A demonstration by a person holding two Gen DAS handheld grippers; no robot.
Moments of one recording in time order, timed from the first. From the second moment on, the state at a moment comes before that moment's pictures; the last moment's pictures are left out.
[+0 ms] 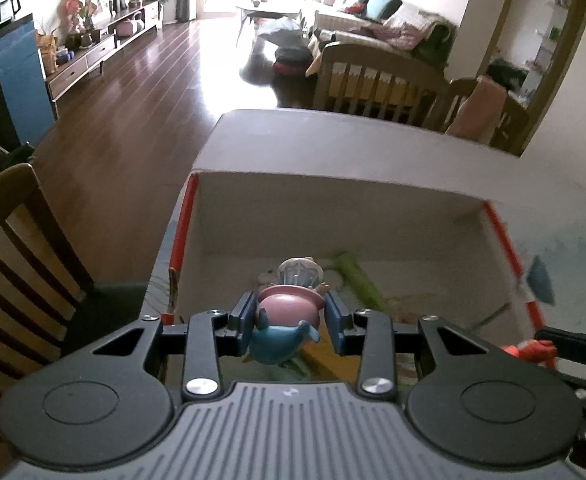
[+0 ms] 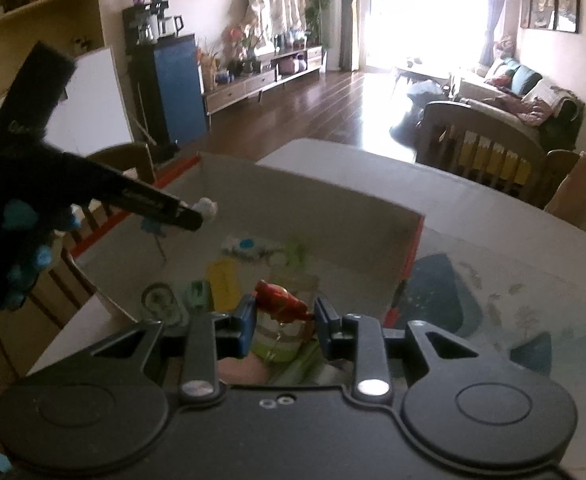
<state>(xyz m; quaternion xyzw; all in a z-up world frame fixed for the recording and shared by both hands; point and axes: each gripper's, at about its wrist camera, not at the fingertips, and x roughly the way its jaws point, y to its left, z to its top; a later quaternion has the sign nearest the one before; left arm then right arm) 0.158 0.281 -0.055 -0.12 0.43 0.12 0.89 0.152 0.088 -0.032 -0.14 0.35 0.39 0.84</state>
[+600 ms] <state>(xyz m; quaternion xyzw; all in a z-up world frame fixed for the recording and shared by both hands) 0.179 0.278 -0.095 -0.08 0.48 0.11 0.87 0.157 0.102 -0.066 -0.16 0.40 0.38 0.82</state>
